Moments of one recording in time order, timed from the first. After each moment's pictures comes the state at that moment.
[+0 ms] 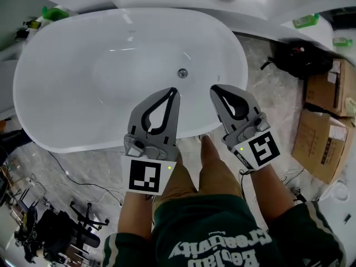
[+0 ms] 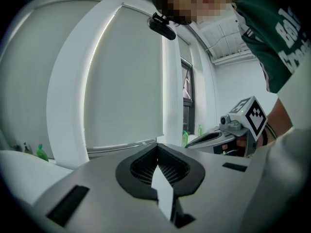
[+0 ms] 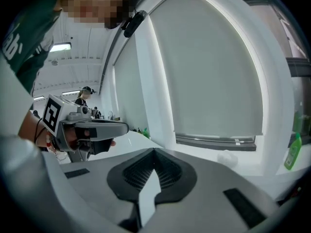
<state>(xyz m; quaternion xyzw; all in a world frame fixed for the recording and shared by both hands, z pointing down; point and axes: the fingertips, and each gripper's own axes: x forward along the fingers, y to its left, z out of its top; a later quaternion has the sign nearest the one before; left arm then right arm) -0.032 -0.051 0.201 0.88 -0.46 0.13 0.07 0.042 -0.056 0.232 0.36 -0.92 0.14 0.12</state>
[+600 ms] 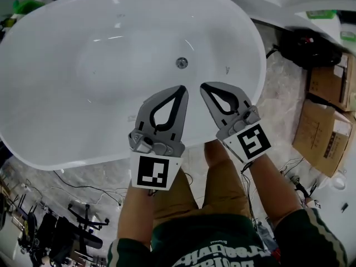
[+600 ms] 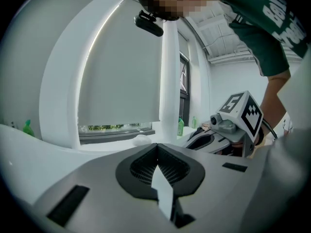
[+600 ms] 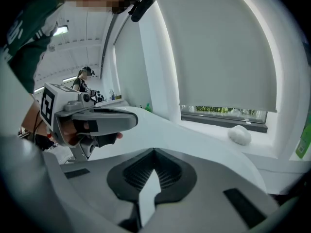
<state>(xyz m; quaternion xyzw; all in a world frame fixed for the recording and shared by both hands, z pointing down) -0.057 -0.045 0.333 0.89 -0.42 0.13 0.08 -0.021 -0.043 0.377 0.32 -0.91 0.16 0.21</state>
